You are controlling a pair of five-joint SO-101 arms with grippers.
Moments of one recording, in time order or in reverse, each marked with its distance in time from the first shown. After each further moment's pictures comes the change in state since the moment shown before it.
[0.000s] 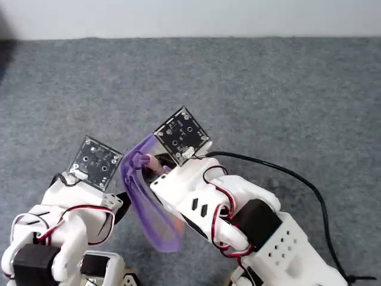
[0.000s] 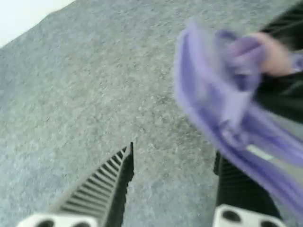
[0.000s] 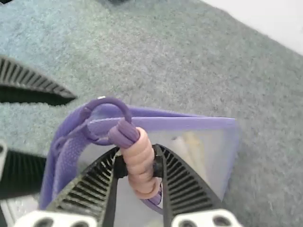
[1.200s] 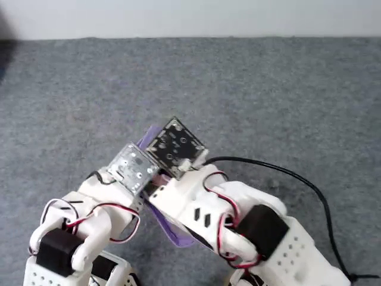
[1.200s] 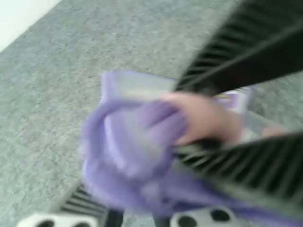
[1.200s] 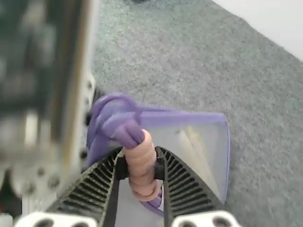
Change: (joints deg) left arm 13.8 -0.1 9.9 -10.3 2.6; right arm -3.6 -2.7 -3.9 9.1 3.0
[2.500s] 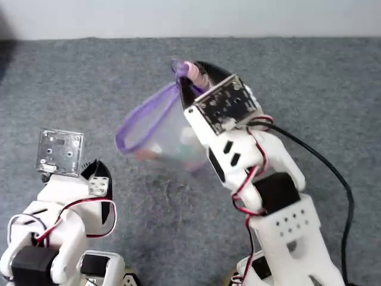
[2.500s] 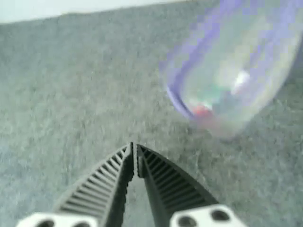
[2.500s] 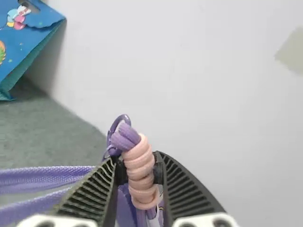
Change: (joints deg) left arm -15.0 0.1 -11.1 5.7 18.8; right arm 25.3 7.5 0.2 -40.9 20.7
